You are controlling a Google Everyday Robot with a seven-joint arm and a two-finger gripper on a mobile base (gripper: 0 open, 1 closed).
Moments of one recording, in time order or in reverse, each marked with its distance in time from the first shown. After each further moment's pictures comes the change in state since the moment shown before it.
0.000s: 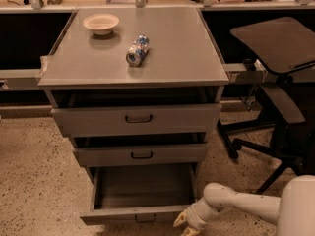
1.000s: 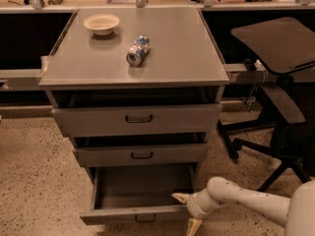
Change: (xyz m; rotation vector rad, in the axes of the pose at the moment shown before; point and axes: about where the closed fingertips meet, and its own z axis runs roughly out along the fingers) arm 0.006 -0.043 -0.029 0.152 0.022 -0.051
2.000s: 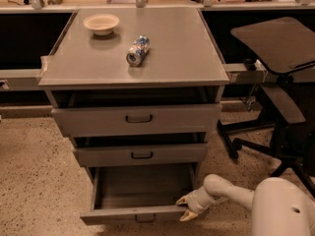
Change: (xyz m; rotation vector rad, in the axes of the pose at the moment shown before) arm 0.079 -0.025 0.060 -0.029 0.024 0.123
